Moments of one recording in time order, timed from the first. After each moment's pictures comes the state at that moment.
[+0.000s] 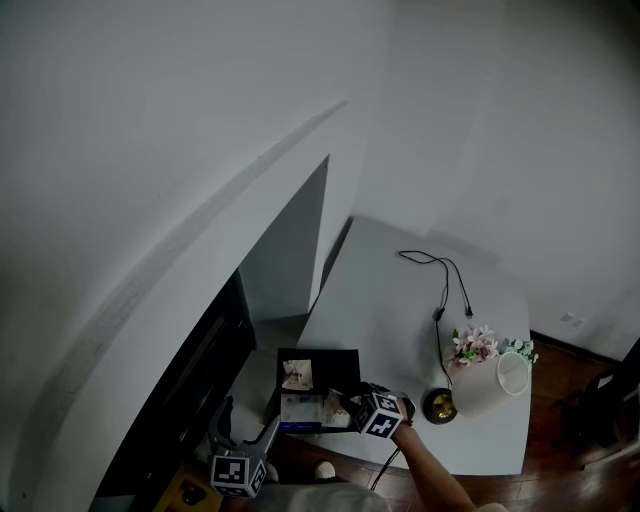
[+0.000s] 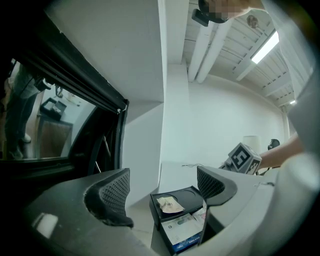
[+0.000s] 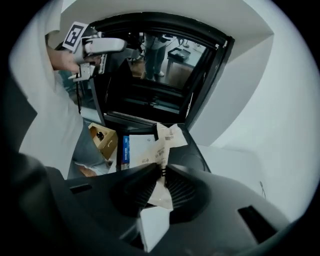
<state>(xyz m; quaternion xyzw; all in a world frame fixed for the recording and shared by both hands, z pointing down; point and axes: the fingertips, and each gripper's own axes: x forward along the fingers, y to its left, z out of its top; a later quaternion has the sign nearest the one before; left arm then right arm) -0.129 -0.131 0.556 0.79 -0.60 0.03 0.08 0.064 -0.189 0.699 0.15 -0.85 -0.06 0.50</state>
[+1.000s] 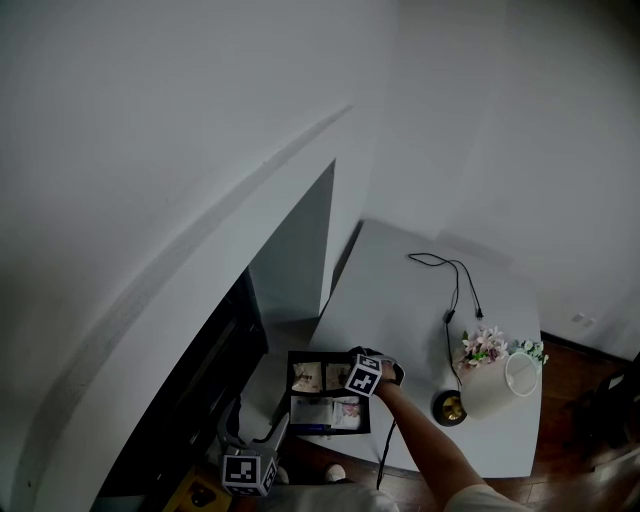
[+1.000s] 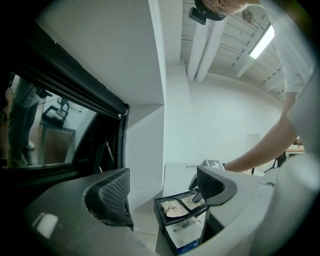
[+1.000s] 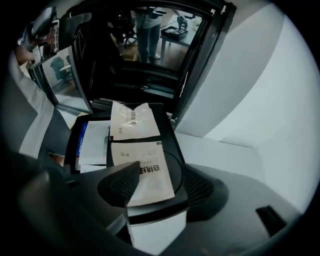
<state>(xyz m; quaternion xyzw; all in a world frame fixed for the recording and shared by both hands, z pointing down) -0.129 -0.135 0.545 0.78 -0.62 0.03 0.06 0.048 -0.302 0.757 0.15 -0.80 -0.06 0.57</state>
